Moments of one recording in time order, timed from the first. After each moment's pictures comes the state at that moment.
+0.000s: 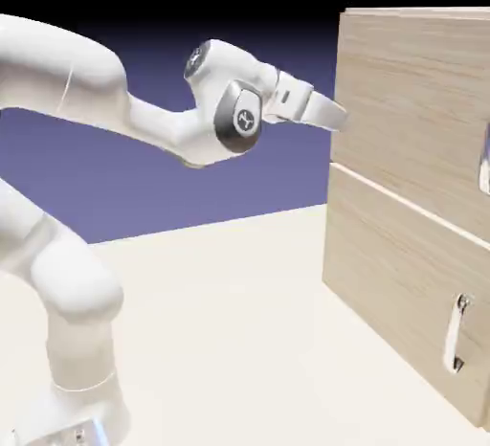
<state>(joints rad) 0.33 -0.68 -0.36 -2.56 -0.77 3.07 1.28</state>
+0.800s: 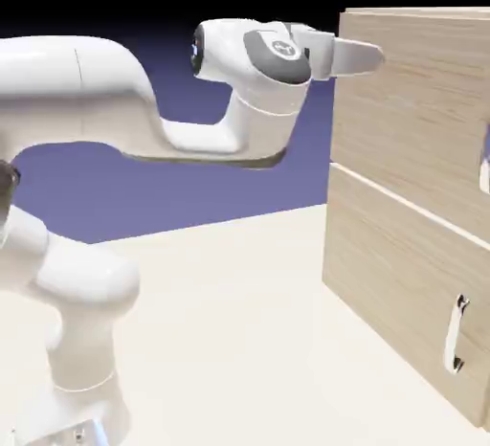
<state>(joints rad) 0.77 -0.82 -0.84 -2.23 -1.81 3.10 2.00</state>
